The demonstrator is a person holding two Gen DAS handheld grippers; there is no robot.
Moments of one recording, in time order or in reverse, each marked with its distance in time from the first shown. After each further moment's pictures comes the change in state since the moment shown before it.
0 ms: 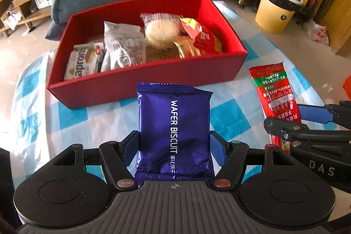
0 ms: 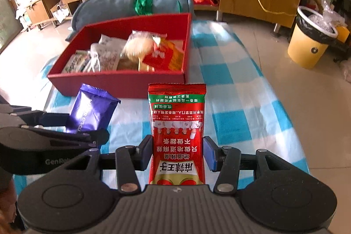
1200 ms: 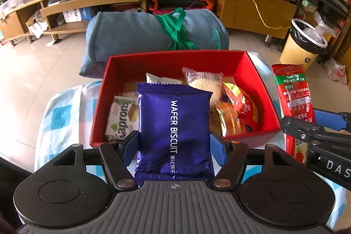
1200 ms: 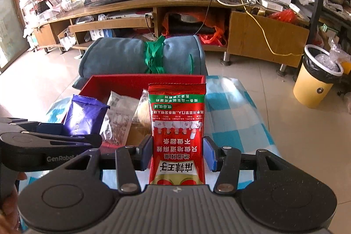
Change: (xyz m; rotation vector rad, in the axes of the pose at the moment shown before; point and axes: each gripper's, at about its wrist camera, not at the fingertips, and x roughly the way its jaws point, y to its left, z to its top) left arm -0.018 0.044 0.059 -0.099 -0.130 0.088; right arm -0.004 0.021 0.075 -0.028 -0.172 0.017
